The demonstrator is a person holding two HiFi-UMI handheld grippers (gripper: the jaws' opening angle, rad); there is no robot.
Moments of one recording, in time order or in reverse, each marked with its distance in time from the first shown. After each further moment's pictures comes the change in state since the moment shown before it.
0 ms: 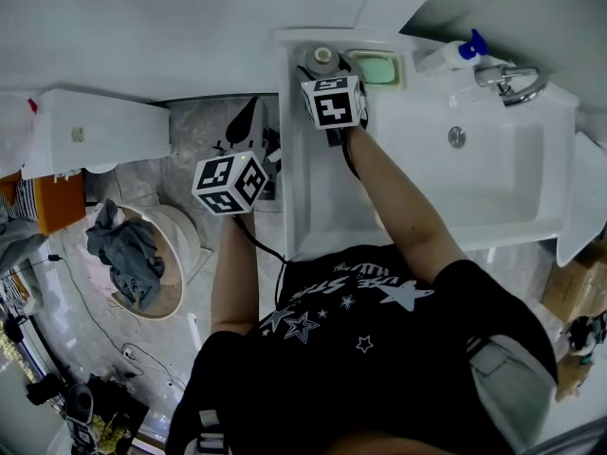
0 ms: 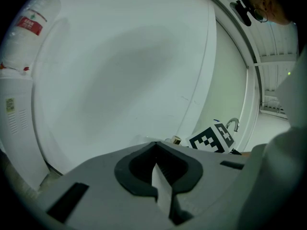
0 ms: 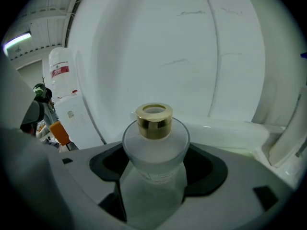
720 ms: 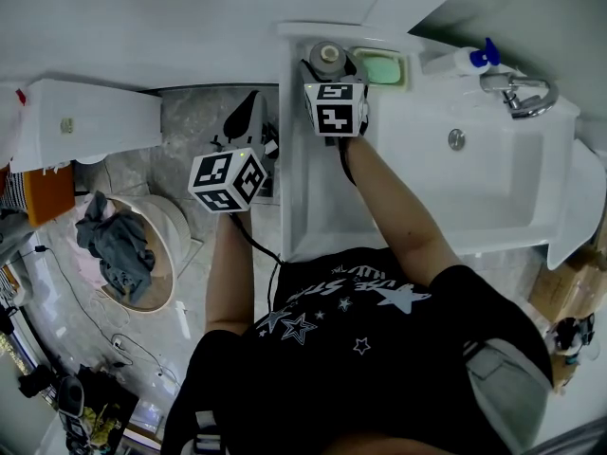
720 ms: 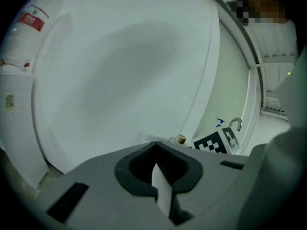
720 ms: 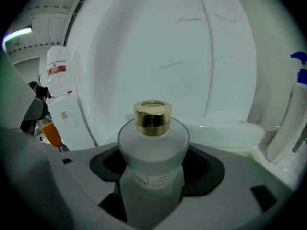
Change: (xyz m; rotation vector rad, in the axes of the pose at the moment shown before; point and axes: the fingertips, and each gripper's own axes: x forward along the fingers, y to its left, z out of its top) left arm 0.010 0.010 -0.005 -0.015 0.010 0.007; right arm 0.002 -0.006 -0.001 0.008 -0.074 -0.069
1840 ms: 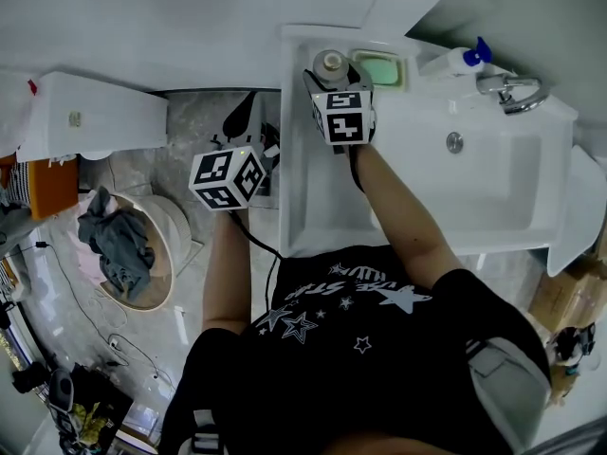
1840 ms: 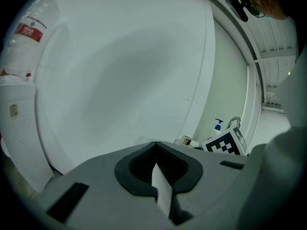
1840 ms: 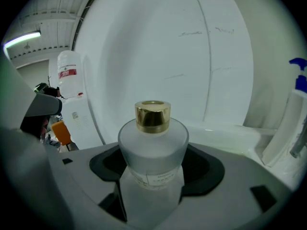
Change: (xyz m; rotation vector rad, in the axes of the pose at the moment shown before) left arm -0.019 -0.006 0.009 0.041 -0.022 0.028; right arm -0.030 0.008 0.000 -0.049 -0.015 0.081
